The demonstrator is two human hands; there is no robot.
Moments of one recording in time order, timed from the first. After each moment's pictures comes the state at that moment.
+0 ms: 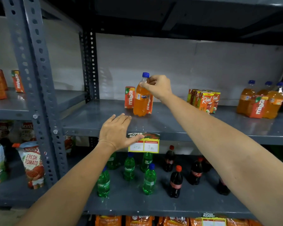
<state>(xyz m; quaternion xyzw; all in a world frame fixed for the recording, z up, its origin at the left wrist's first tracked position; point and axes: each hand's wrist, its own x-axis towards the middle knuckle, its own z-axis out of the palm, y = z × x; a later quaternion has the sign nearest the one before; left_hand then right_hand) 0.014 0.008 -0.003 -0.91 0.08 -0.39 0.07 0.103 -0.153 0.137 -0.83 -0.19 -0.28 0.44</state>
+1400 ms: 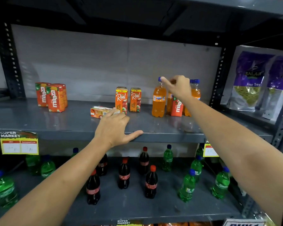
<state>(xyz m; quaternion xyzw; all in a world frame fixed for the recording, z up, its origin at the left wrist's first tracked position) 0.062 -0.335 0.019 -0.90 0.15 -0.41 0.09 0.172 -0.572 0.138 -0.86 -0.10 -0.38 0.32</state>
